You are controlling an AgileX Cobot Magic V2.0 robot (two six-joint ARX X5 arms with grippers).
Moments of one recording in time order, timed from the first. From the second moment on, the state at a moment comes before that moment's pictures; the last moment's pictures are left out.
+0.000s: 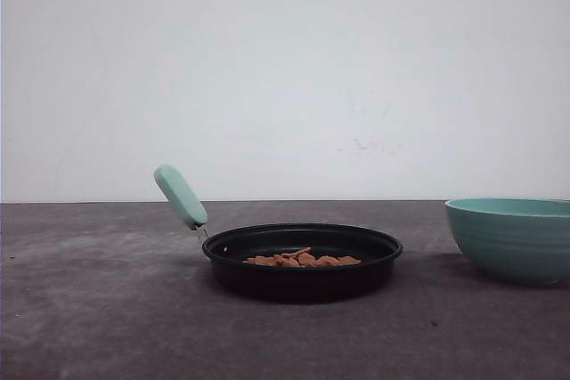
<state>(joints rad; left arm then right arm) -0.35 0.60 1.05 -0.68 -0.18 -0.30 0.22 0.45 0.98 -0.68 0.03 0.00</state>
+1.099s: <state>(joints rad) -0.35 0.40 1.03 -0.89 -0.32 -0.28 0.22 0.39 0.97 -0.64 0.03 -0.04</state>
